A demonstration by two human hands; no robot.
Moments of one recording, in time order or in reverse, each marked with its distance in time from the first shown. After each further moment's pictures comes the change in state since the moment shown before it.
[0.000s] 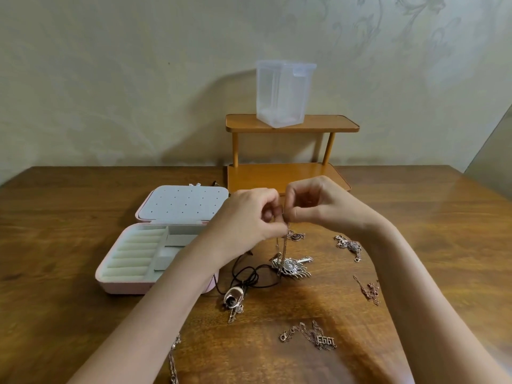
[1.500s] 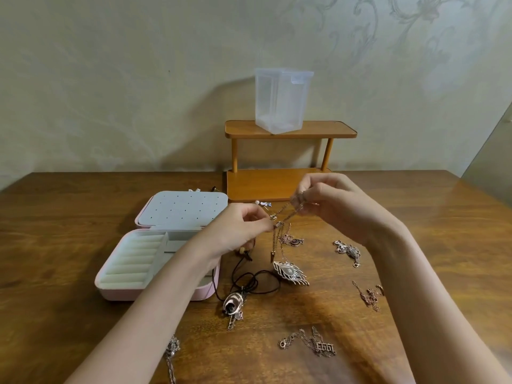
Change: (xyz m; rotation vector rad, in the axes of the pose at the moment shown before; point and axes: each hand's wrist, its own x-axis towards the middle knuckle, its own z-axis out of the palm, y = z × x) left_hand 0.003 -0.021 0.002 -0.446 -0.138 -0.458; right_hand -0.004 -0.002 -0.009 0.385 0.157 0.087
